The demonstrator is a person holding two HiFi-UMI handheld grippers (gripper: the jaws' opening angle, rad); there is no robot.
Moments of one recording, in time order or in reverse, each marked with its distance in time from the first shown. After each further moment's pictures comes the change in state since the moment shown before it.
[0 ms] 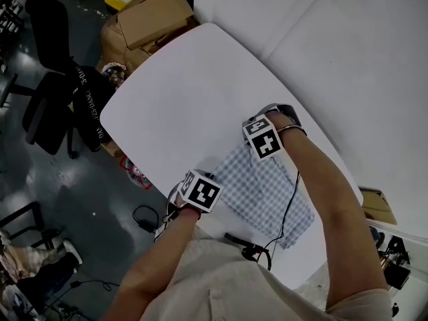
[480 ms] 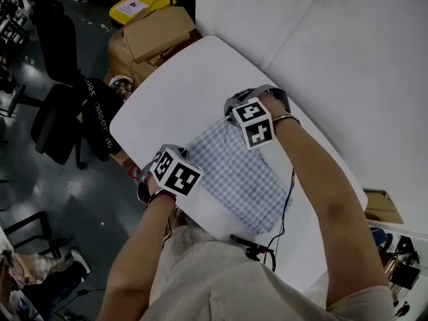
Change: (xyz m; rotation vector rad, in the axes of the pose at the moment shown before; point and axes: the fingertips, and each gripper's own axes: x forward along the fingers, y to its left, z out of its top) left arm -0.107 0.104 0.053 0.221 -0.045 0.332; right arm -0.092 -0.107 0.033 0.010 -0.075 -0.436
